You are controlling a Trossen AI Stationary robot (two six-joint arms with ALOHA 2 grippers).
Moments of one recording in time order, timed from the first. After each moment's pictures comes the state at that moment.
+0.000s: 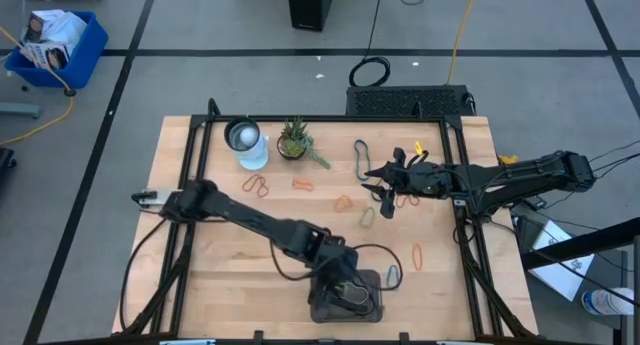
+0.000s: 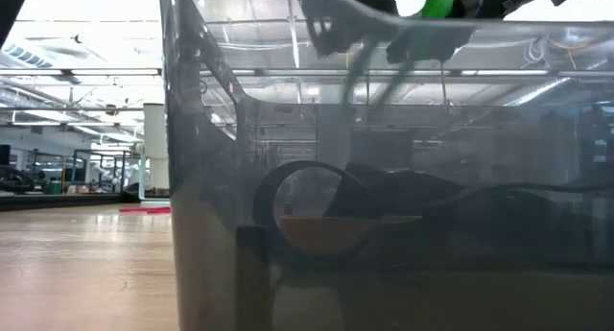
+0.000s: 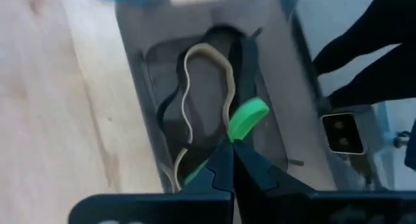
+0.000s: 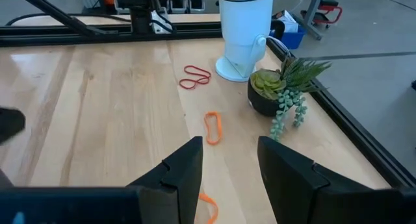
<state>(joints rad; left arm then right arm) -0.35 2.16 1.90 -0.79 0.19 -0.17 0.05 1.03 0.69 -0.08 0.31 0.06</state>
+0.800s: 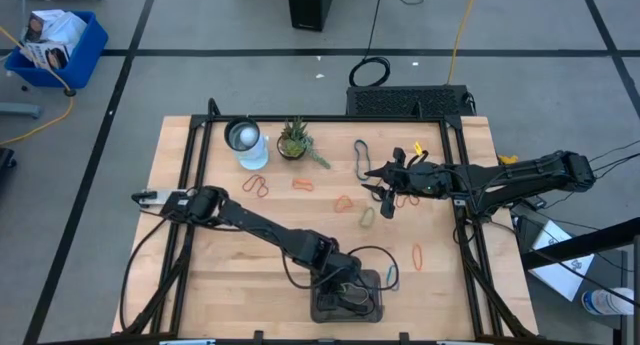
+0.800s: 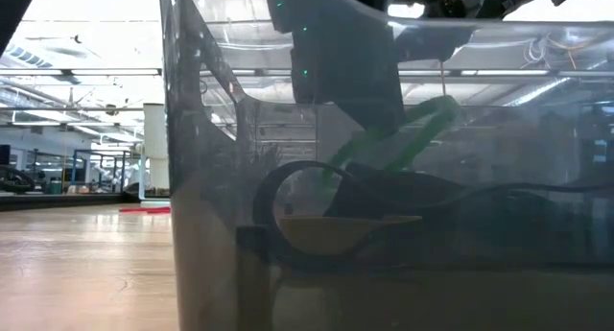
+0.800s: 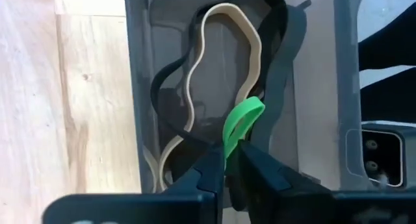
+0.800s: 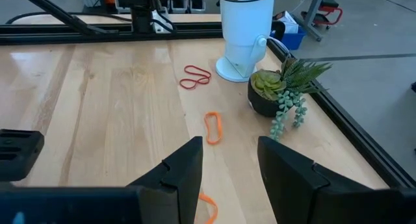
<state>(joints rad) -0.36 2.25 1.90 -0.78 0.19 -0.38 0.05 1.03 0.69 -0.08 0.31 0.06</state>
